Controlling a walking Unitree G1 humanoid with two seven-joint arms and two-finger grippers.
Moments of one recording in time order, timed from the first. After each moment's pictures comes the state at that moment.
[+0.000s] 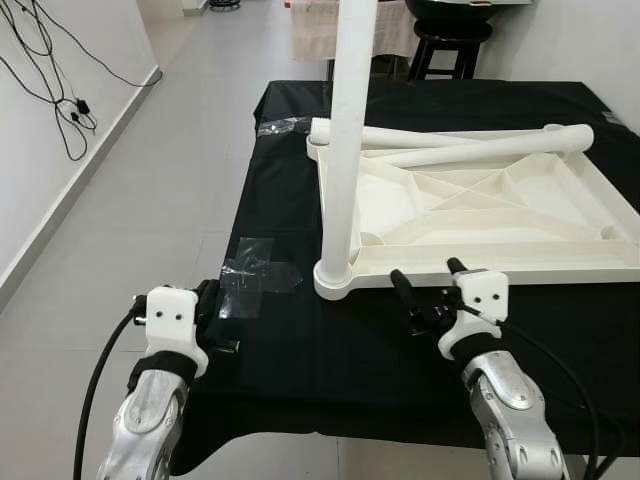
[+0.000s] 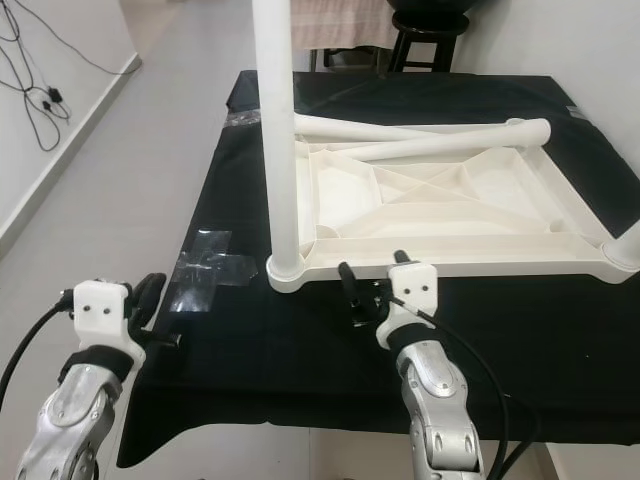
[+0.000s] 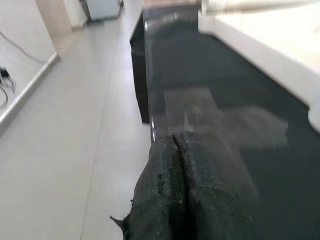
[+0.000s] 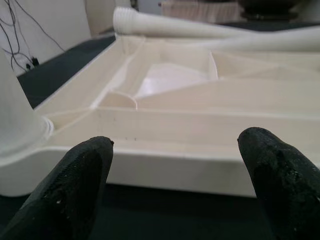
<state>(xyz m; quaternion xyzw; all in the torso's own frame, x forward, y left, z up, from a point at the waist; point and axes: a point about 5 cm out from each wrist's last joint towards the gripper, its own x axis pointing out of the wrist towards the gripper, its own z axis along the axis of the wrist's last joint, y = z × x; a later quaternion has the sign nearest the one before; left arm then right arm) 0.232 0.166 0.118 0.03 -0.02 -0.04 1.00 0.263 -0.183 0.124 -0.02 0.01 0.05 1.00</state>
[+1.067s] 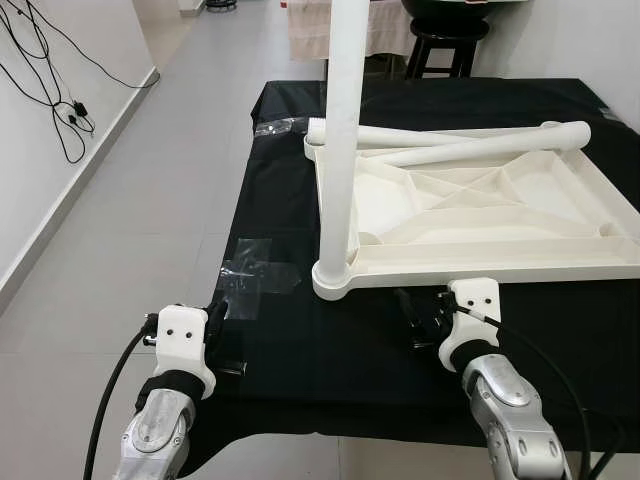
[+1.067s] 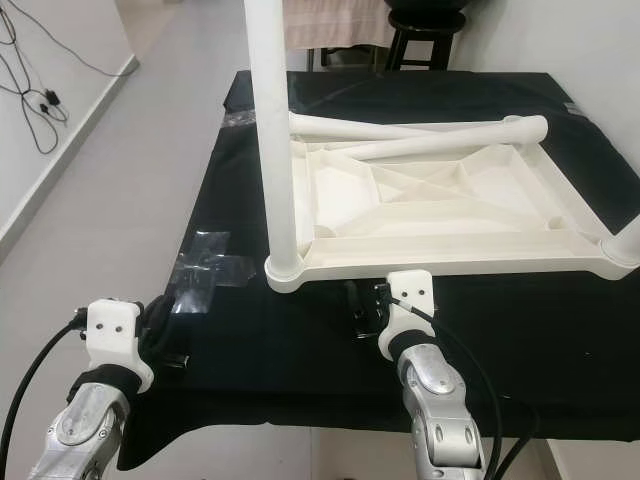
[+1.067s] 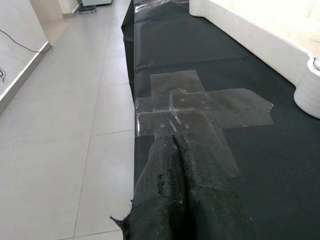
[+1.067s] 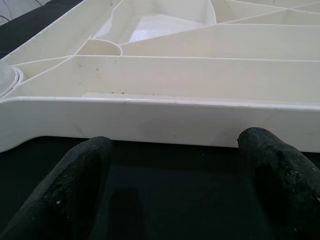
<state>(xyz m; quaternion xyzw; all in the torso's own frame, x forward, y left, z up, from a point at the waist) 0.229 0.160 0.111 0.03 0.00 -0.05 1.00 0.265 -0.184 0.110 -0.03 0.07 0.05 1.00</state>
